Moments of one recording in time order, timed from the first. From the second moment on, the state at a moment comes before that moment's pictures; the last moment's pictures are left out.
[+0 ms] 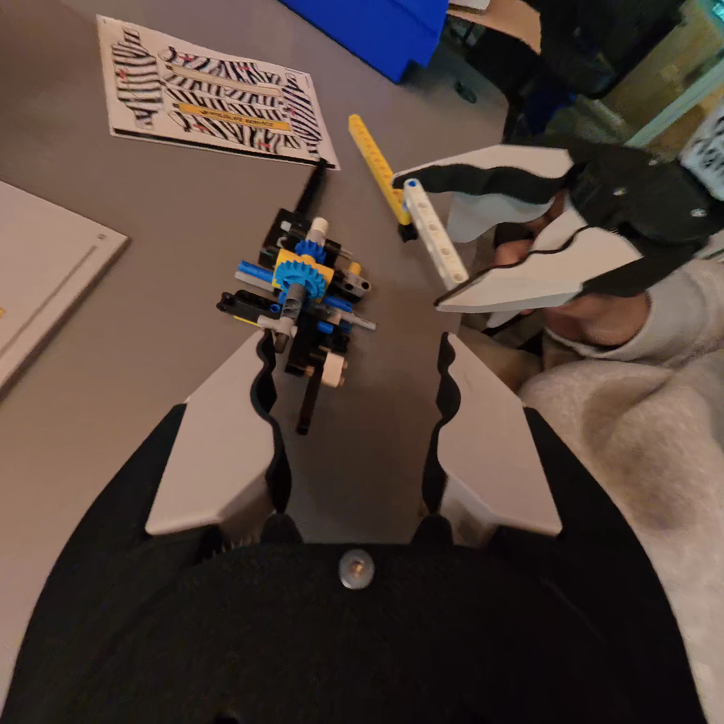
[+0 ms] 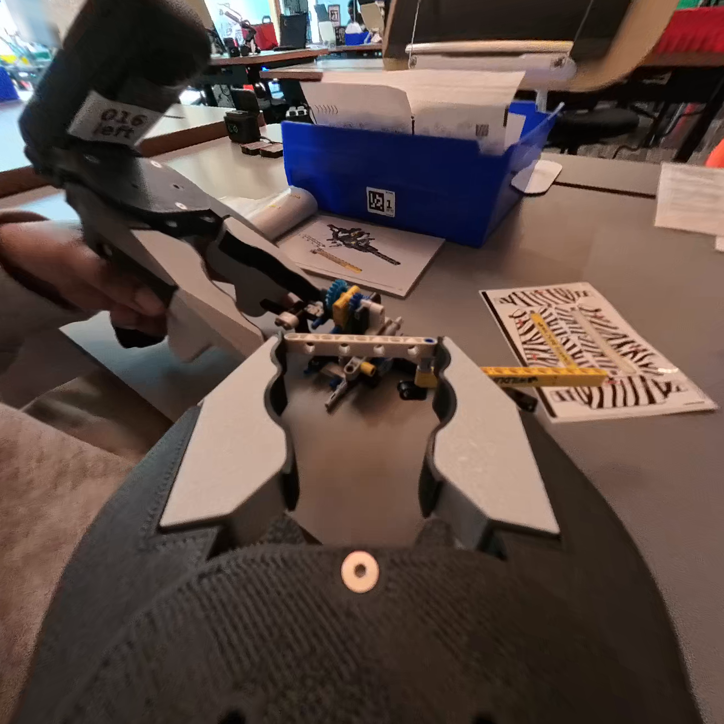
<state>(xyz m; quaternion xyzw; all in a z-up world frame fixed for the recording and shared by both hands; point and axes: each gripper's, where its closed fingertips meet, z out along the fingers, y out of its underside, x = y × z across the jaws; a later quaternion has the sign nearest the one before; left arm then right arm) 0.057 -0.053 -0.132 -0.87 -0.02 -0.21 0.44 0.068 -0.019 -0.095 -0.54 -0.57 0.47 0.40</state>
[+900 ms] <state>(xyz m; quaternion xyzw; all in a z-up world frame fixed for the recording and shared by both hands) 0.051 -0.062 -0.124 -0.83 -0.12 -0.26 0.48 0.084 -0.017 -0.145 -0.59 -0.62 0.41 0.31</state>
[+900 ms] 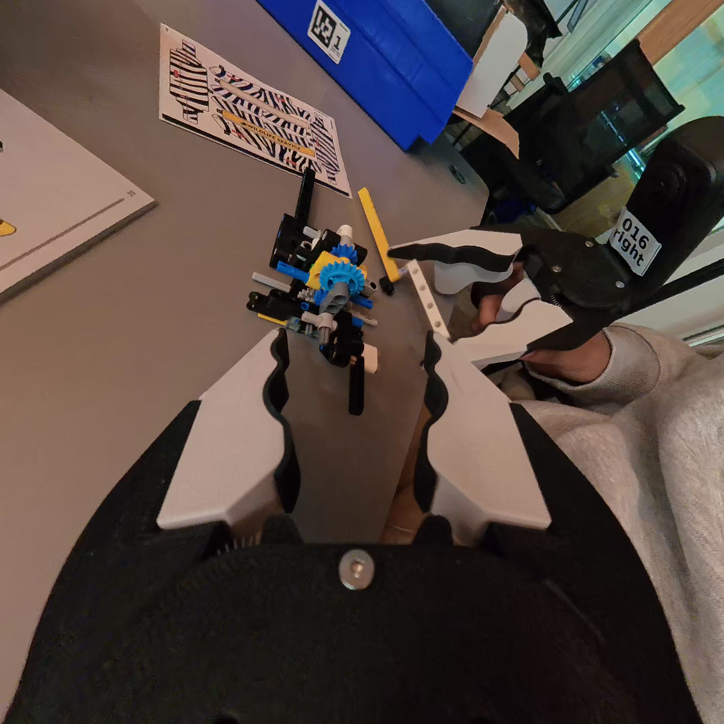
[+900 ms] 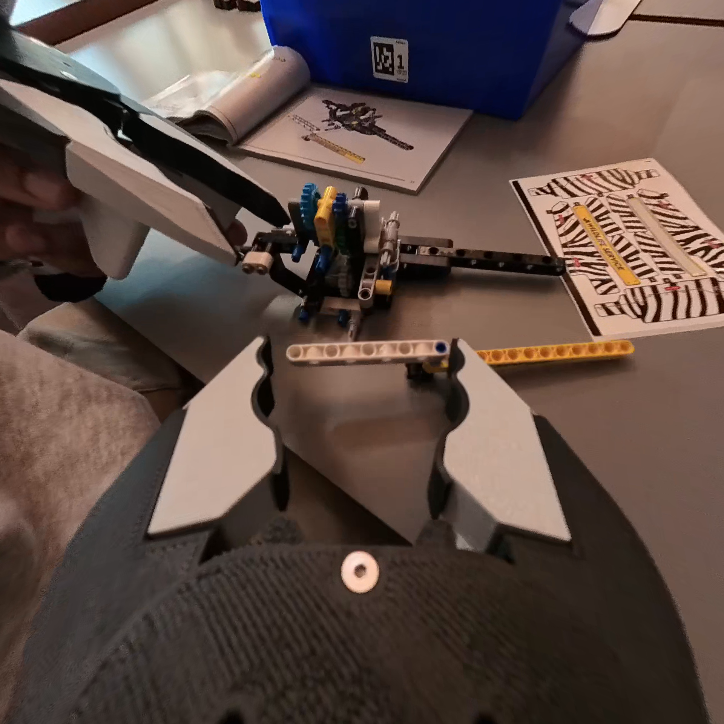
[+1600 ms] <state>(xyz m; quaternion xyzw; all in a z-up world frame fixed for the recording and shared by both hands) 0.036 -0.066 -0.085 -0.78 -0.12 -0.22 0.57 0.133 -0.030 -0.155 -0.56 -0.73 0.31 0.23</state>
